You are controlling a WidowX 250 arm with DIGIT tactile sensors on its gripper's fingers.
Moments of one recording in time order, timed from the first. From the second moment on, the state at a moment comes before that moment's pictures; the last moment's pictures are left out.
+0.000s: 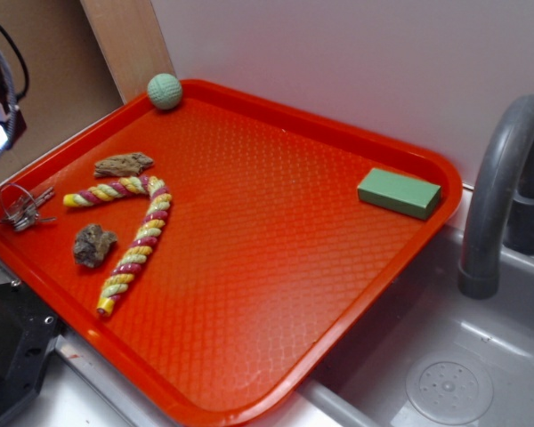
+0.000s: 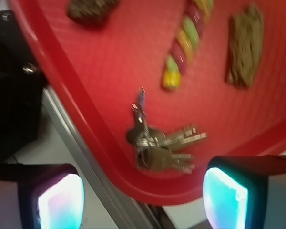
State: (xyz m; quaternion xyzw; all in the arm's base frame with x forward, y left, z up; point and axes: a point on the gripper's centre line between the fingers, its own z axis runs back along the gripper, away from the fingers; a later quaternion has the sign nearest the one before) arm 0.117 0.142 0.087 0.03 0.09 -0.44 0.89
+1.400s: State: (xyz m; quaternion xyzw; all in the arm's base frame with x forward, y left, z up) arm 0.137 0.116 0.031 -0.02 0.15 -0.46 0.87
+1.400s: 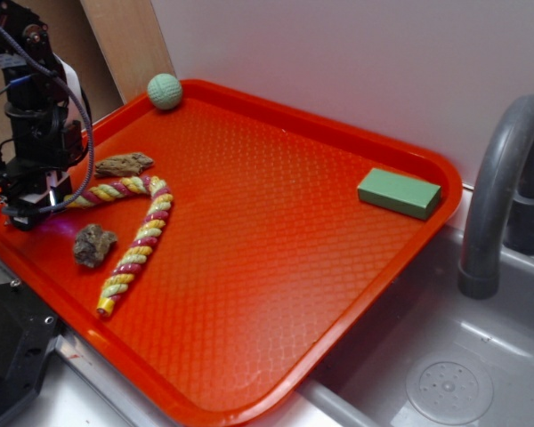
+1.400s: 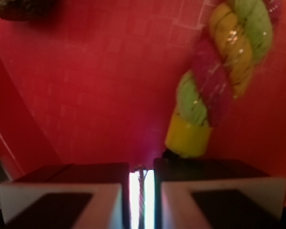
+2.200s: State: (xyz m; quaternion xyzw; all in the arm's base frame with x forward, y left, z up) arm 0.190 0.034 0.187 0.05 -0.02 -0.04 1.00
